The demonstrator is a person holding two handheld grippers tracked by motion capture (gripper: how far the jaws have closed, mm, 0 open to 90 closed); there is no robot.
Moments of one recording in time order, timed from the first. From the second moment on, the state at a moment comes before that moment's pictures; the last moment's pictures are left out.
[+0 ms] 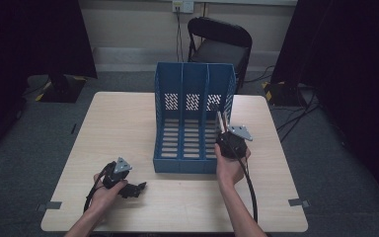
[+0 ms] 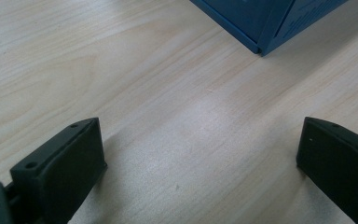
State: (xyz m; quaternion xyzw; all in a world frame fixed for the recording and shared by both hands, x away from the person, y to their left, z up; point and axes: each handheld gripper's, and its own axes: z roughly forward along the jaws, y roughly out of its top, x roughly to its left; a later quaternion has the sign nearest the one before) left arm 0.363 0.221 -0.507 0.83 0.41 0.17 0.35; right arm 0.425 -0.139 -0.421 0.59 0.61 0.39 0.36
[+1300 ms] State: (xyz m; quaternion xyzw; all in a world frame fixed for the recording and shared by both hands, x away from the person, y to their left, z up) left arm 0.362 0.223 -0.507 0.83 0.40 0.17 0.35; right arm 0.416 -0.174 -0.408 0.54 0.67 0.45 0.25
